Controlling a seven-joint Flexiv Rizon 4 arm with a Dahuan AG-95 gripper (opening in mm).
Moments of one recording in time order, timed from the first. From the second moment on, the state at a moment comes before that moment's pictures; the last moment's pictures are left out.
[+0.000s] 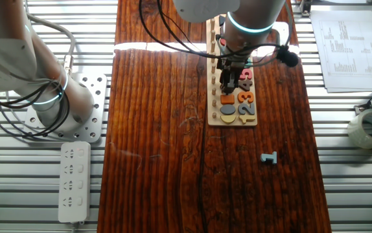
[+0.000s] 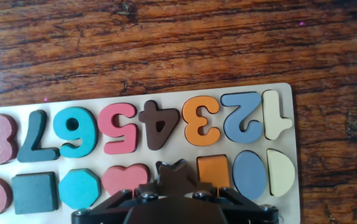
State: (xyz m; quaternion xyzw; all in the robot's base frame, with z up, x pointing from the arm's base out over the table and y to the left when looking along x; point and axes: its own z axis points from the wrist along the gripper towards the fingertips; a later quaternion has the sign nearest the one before) arm 0.475 0.064 0.025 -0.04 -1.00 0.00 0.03
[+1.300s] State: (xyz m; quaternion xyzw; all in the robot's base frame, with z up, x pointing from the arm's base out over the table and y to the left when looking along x) arm 0.476 0.064 0.024 -0.03 -1.00 0.00 0.04
